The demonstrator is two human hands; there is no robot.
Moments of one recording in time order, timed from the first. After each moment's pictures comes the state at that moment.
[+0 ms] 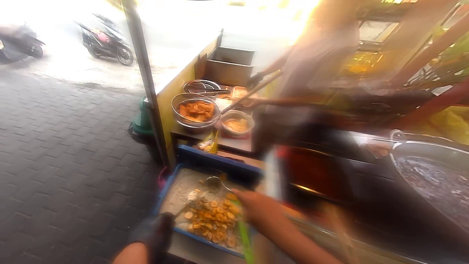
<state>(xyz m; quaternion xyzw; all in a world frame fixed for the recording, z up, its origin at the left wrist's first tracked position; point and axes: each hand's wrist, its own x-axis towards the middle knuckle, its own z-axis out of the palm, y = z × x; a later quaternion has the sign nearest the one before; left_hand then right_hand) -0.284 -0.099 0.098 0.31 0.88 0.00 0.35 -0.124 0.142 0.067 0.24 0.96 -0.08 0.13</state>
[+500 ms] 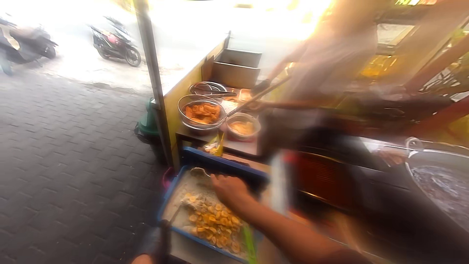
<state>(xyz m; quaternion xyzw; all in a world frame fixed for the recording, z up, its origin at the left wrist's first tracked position) -0.283 -0.123 0.020 0.19 0.90 0.13 0.37 -0.236 0.120 0.055 0.19 0.96 -0.02 0.19</state>
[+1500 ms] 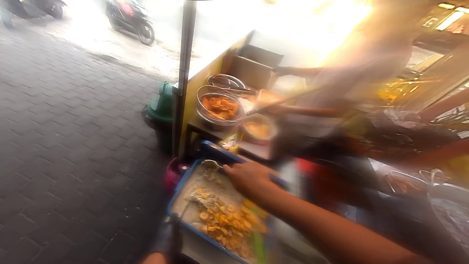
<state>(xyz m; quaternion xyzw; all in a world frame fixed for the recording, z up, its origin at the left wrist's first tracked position) -0.289 -0.128 0.018 0.12 0.89 0.18 0.41 -0.286 0.102 0.108 0.13 0.95 0.13 0.25</state>
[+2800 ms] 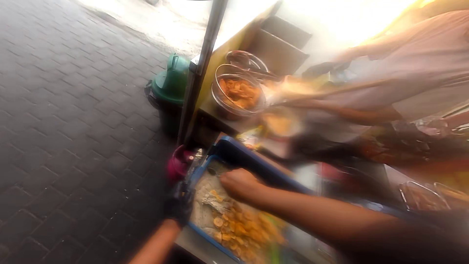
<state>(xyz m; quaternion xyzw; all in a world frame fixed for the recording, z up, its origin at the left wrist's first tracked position) -0.361 -0.089 -0.035 0.07 0.89 0.39 0.23 -0.361 0.088 0.015 0.01 0.91 0.10 0.40</state>
